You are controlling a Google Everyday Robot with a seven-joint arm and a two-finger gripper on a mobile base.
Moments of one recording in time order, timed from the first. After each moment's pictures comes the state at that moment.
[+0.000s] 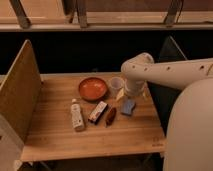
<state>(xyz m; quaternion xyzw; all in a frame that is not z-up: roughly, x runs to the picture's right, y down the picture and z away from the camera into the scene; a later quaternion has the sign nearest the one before) 0.142 0.063 0.760 -0.18 0.22 0.68 0.67</state>
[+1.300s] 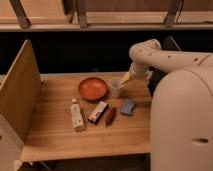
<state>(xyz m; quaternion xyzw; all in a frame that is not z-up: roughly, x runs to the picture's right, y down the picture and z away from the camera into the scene) 0.167 -0.048 0.824 -0.16 0.16 0.68 0.70</state>
